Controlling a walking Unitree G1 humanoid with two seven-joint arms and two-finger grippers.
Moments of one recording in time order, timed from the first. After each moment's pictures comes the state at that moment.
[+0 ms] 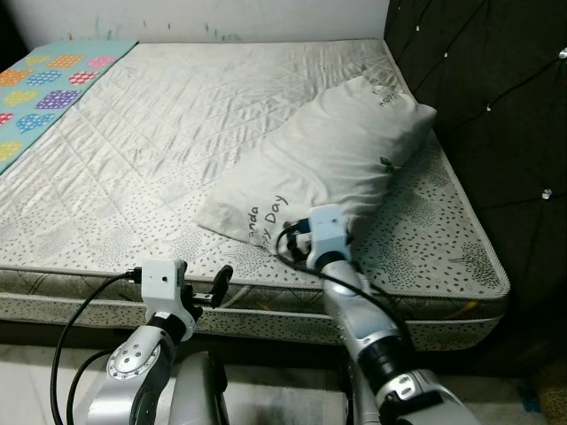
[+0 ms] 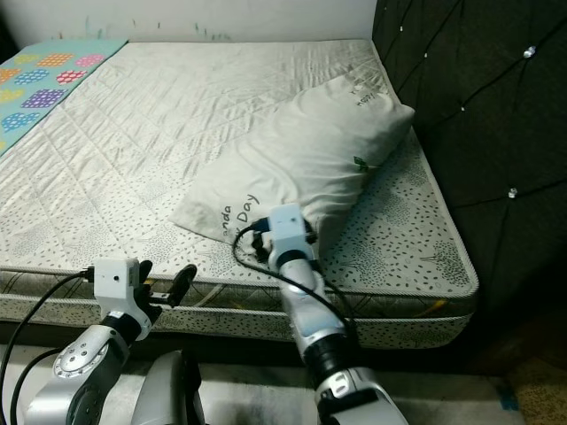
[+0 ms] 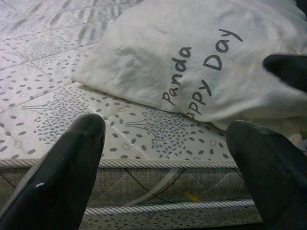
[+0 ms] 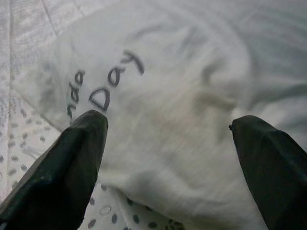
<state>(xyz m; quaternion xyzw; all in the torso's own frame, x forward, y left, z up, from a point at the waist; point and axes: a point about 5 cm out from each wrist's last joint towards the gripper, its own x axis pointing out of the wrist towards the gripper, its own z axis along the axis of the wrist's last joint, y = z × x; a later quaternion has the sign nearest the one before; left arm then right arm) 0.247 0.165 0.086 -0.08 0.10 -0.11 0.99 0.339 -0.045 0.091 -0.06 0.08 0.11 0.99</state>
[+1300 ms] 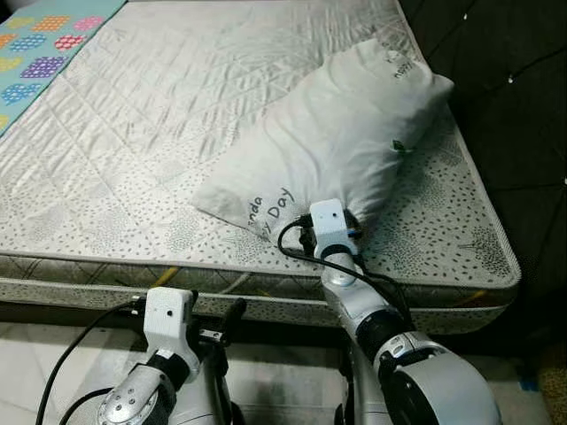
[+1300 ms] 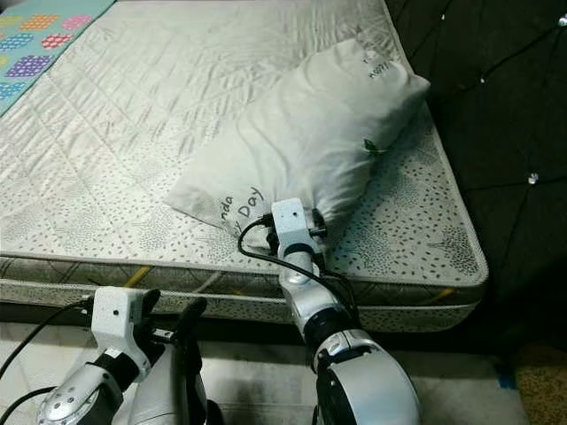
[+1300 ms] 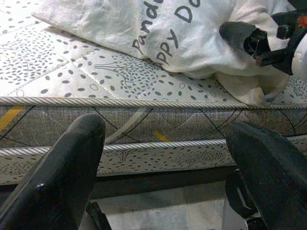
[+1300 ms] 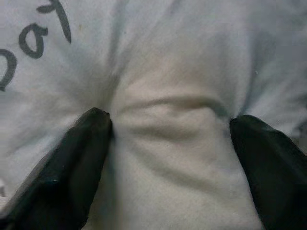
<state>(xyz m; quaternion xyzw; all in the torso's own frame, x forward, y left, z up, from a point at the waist) 0.197 0.148 0.093 -0.08 0.14 -0.15 0.98 0.357 -0.058 0.089 -0.11 0.09 0.03 0.99</state>
